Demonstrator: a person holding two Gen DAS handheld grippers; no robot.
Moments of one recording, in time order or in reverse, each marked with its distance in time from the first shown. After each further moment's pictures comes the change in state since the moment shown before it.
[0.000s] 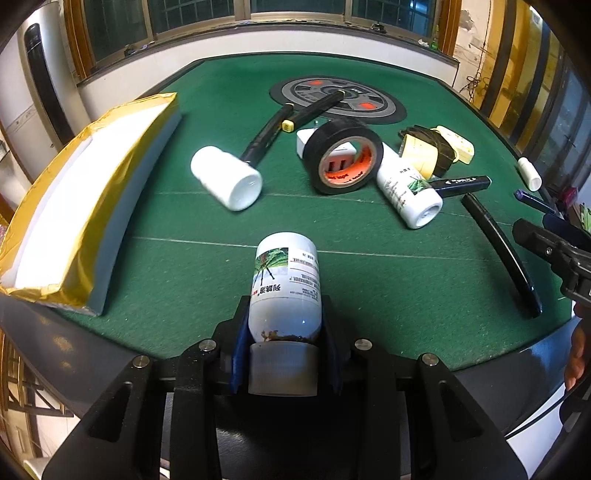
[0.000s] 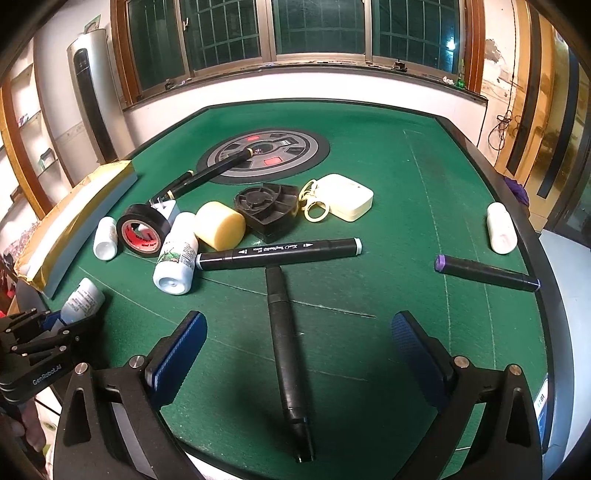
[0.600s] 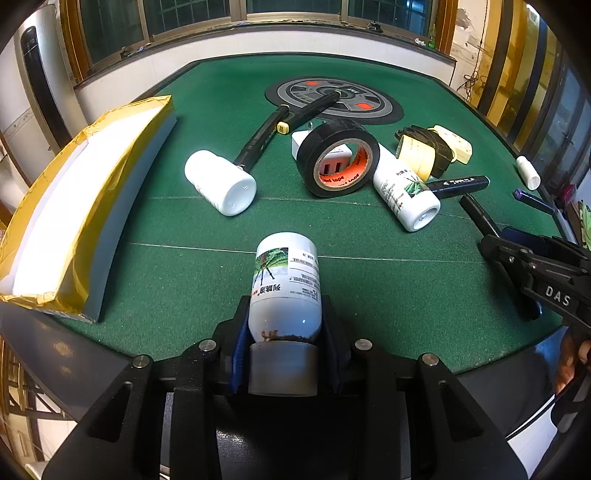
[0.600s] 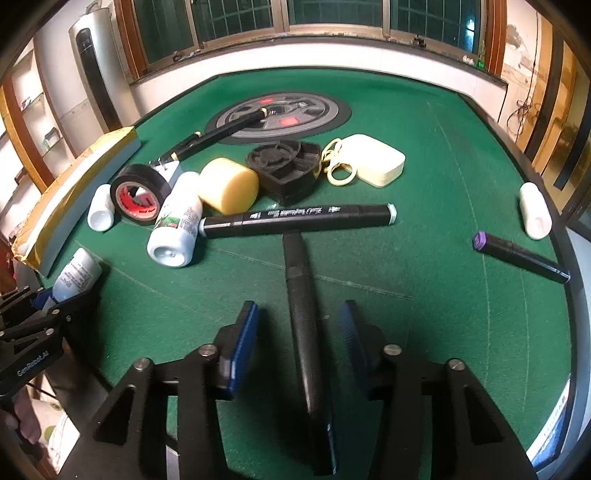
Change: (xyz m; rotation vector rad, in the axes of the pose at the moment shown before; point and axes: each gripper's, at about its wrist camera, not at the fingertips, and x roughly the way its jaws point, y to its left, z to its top) left arm 0.001 -0.003 0.002 0.004 -0.001 -0.002; right arm 0.031 0.009 -0.007 -0.030 0.115 0.037
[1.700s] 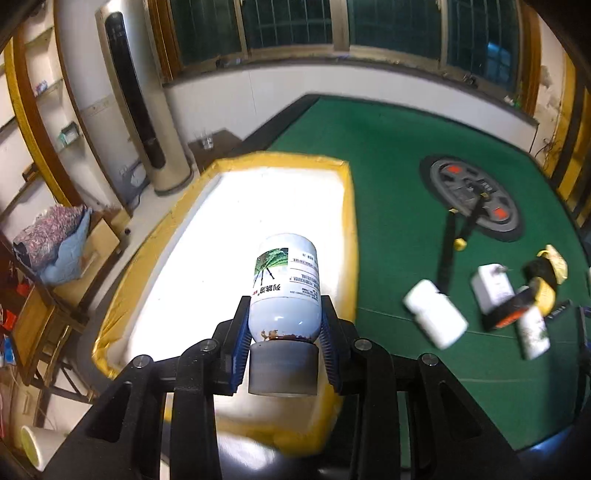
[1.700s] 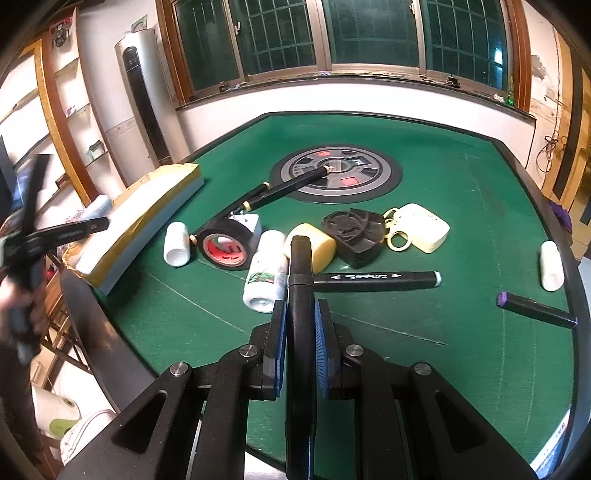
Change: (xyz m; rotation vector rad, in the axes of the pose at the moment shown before) left arm -0.009 0.147 0.073 -0.189 -0.077 0.239; right arm -0.043 0.038 0.018 -0.067 -0.141 0.151
